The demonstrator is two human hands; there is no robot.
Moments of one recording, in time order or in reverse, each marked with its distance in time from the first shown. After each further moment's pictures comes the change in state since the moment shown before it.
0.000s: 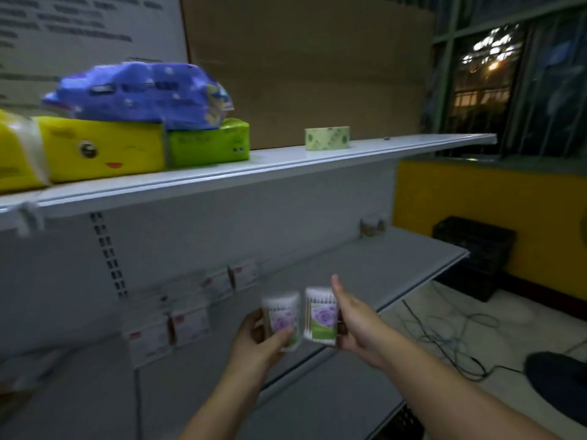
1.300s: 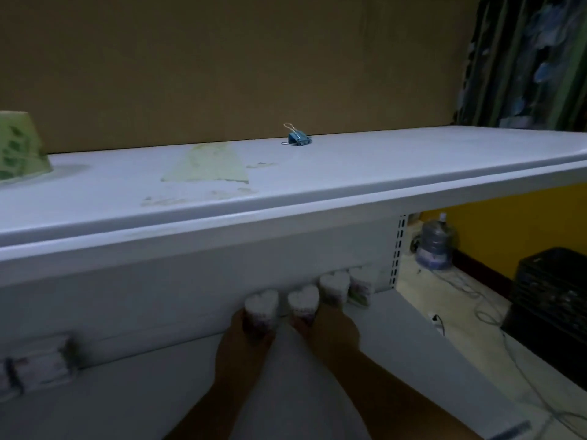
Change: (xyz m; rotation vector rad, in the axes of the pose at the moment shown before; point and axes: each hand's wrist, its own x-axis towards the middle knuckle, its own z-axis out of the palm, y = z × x) left_hand 0.350 -0.131 0.253 0.763 0.518 -0.050; right_hand 0.399 -0.043 -0.267 -1.096 0.045 -0.272
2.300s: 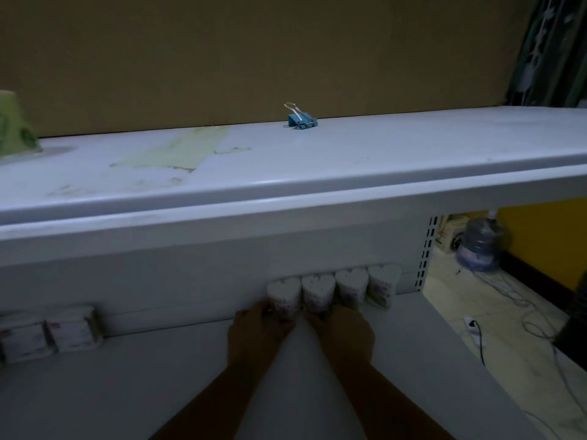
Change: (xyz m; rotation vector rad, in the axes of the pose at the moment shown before) left_hand 0.010 0.011 0.008 0.373 0.043 -0.008; right_hand 0.007 0.010 0.003 -0.052 0.065 -0.011
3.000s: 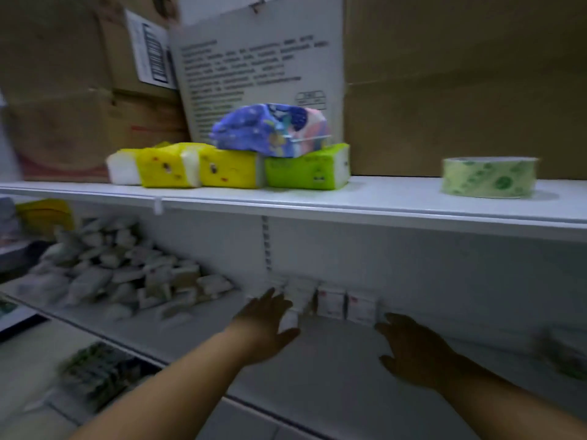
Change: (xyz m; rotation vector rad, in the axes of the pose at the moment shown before) left_hand -0.136 -0.254 -0.380 0.622 -0.091 0.008; right_hand -0.188 -0.286 0.039 -0.492 -0.411 -0.935
